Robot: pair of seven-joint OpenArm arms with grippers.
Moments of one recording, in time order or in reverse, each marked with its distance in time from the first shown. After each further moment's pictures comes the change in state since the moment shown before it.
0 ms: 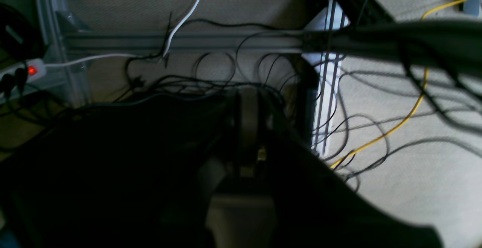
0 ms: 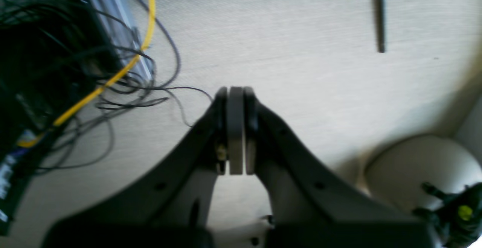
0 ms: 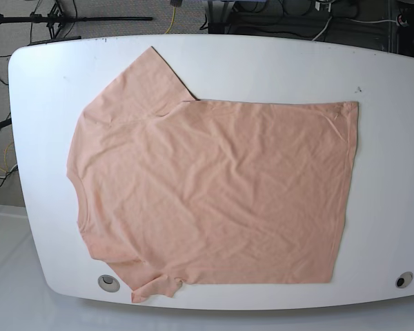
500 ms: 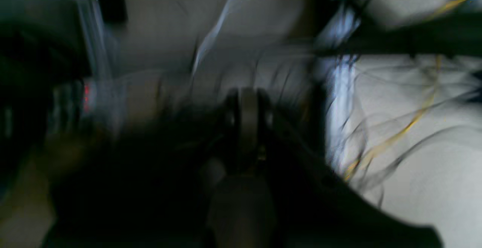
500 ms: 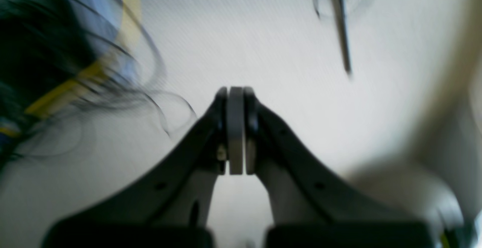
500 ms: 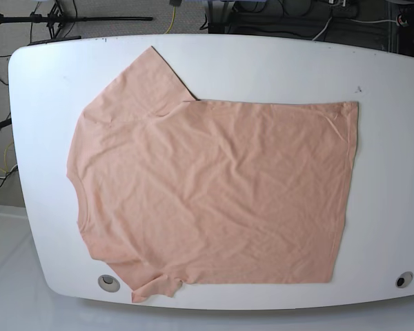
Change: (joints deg) left arm 18.3 -2.3 -0.4 31.5 -4.8 -1.7 2.9; right arm -16.9 1.7 0.6 27.1 0.6 3.0 0.6
